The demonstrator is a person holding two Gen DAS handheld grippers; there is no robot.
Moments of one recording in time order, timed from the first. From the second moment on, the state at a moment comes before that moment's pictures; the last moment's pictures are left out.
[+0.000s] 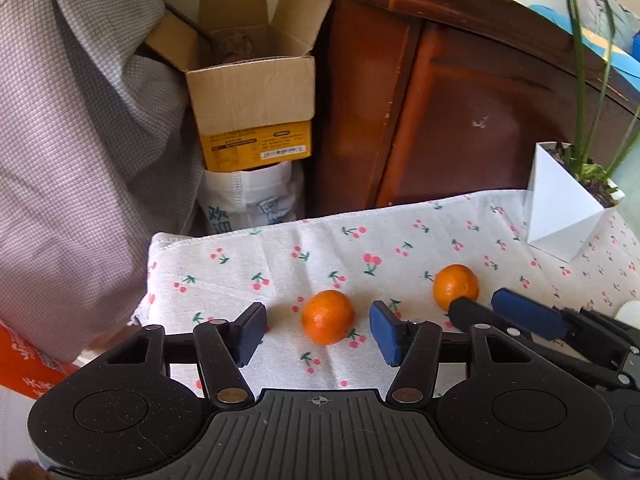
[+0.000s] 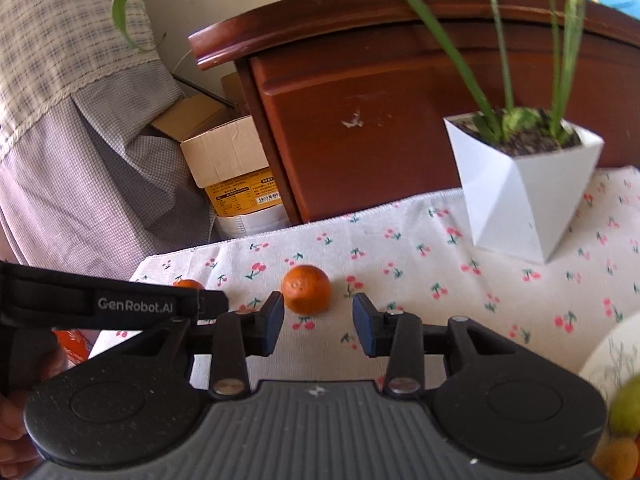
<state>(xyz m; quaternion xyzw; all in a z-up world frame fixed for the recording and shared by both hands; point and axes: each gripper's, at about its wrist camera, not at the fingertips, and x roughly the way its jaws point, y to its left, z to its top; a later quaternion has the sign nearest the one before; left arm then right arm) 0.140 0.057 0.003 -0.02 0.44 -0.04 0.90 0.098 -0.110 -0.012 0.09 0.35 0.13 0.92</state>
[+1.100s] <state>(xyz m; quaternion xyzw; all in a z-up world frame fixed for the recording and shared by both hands) 0.123 0.031 0.023 -0.03 0.42 -0.11 0.90 0.084 -0.133 0.004 0.07 0.35 0.13 0.92</state>
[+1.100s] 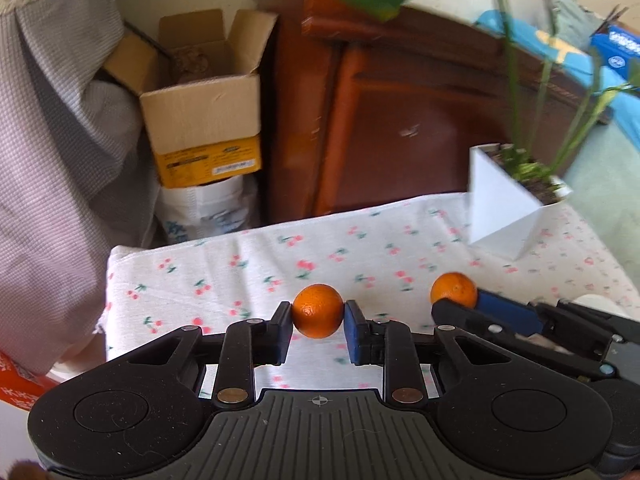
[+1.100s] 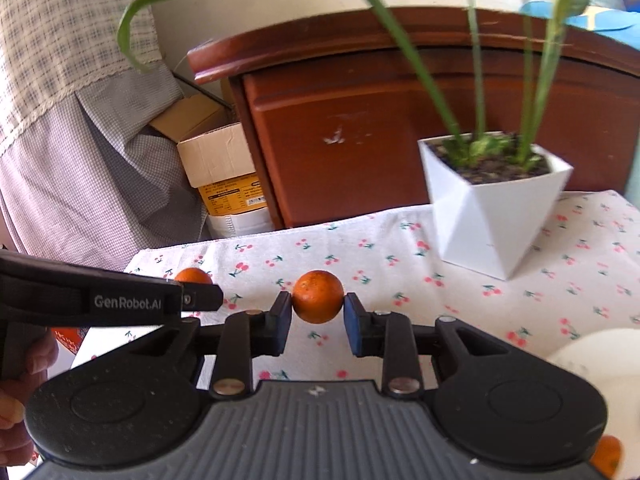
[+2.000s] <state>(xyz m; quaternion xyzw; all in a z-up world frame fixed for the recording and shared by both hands) 0.027 -0.102 0.069 -0.03 0.39 -0.31 0.87 -0.039 -0.315 0.059 0.18 0.35 -0.05 0.92</state>
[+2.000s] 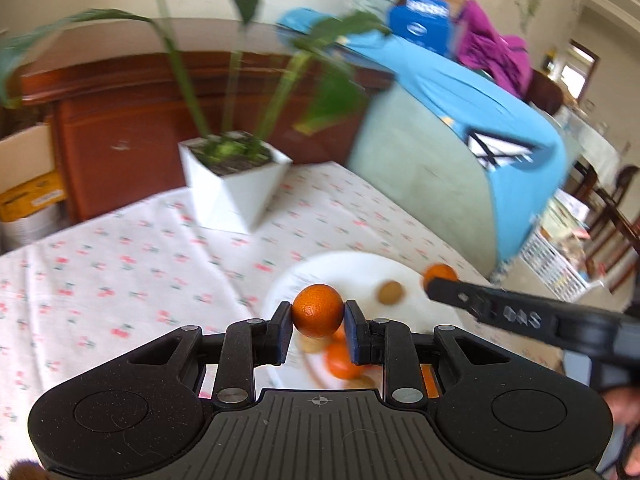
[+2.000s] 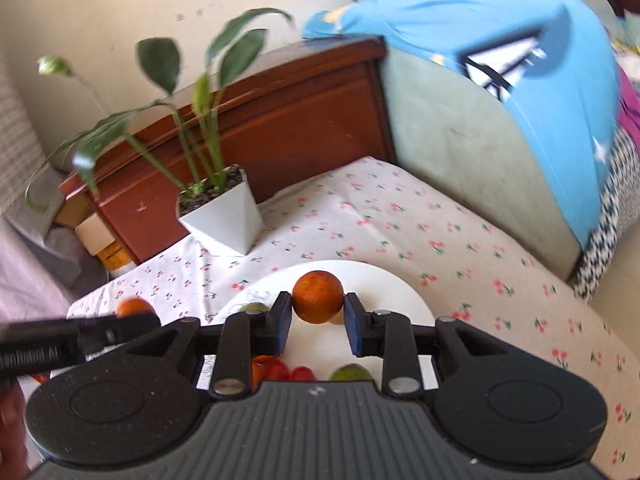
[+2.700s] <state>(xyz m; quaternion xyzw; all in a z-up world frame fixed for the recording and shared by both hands) -0.012 -0.153 0.041 0.03 0.42 -0.35 0.84 -0.033 -0.315 0.036 0.21 0.39 -0.03 0.90</state>
